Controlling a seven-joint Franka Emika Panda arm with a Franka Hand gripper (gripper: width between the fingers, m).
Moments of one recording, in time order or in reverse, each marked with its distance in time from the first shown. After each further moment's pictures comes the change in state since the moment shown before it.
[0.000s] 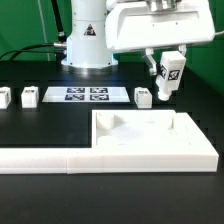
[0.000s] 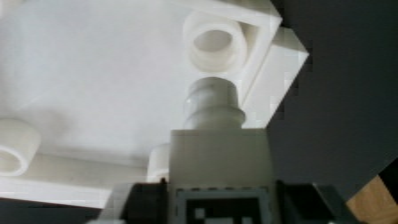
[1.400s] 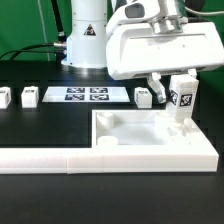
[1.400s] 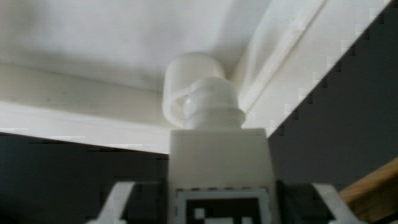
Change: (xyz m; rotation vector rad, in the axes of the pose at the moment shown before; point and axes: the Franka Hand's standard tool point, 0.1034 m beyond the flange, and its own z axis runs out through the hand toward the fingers) arm 0.057 0.021 0.058 0.001 0.071 -0.022
